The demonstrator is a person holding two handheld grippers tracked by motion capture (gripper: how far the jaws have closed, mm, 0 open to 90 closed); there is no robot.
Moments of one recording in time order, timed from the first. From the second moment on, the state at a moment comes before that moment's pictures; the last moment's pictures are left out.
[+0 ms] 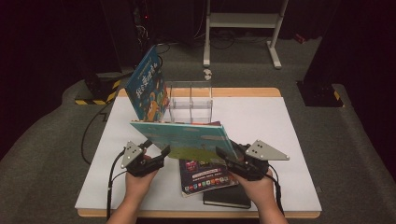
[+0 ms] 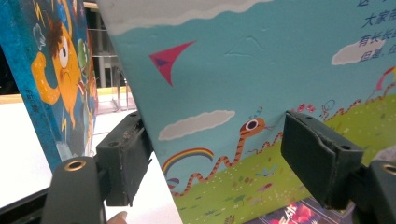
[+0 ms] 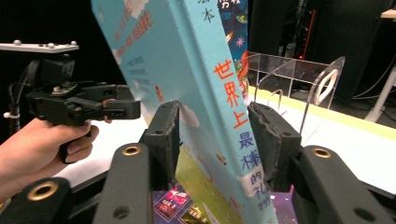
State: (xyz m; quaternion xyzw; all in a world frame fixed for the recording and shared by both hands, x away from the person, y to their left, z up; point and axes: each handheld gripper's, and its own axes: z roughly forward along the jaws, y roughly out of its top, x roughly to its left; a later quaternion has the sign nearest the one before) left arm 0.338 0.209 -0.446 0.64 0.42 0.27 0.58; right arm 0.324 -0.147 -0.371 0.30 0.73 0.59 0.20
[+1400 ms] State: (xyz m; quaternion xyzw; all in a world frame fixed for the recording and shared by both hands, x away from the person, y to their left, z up) left arm 0.326 0.248 -0.476 0.66 0.47 0.24 0.54; right arm 0.309 -0.140 -0.385 0.29 0.72 0.60 0.22
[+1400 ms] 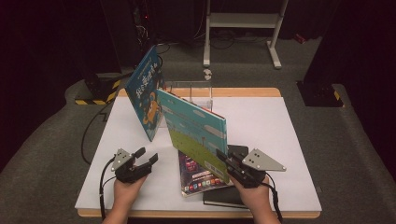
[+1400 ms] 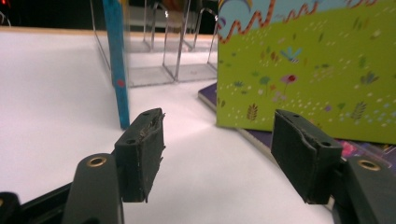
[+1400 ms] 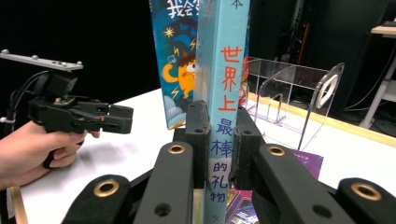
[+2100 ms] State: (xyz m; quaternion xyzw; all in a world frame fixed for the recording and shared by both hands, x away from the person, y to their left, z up) left arm 0.322 0.228 -0.465 0.67 0.43 0.24 0.56; right arm 0.308 -0.147 -0.372 0.30 0.69 0.61 0.26
